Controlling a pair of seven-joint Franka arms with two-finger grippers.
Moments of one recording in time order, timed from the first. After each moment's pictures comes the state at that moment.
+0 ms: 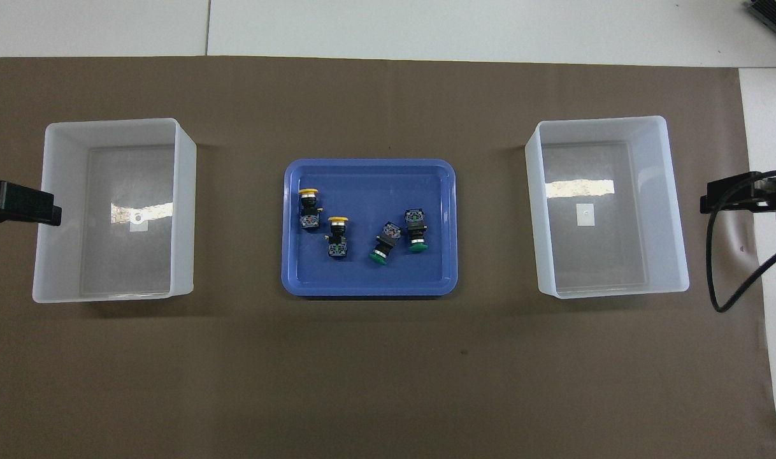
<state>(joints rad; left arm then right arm) 0.03 -0.05 -0.09 -1.54 -0.01 1.49 -0.01 0.05 -0.05 -0.08 -1.62 -0.01 1.57 0.06</state>
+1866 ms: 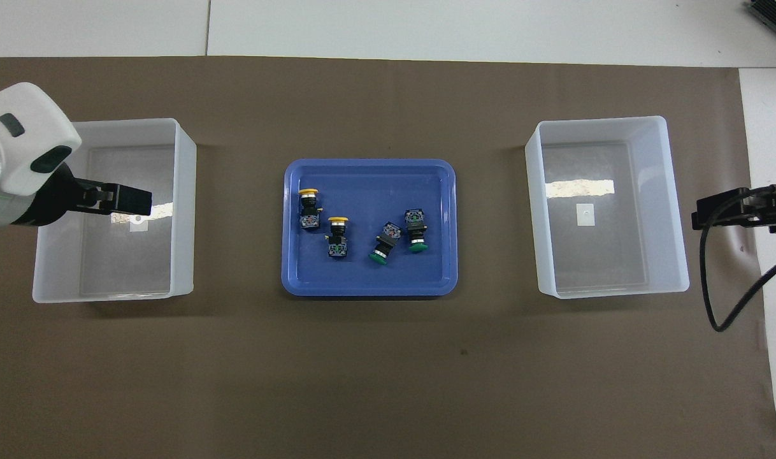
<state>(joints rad) -0.08 -0.07 -0.11 -1.74 -0.03 1.76 -0.02 0.07 -0.05 -0.08 -1.61 -0.03 1.54 0.05</state>
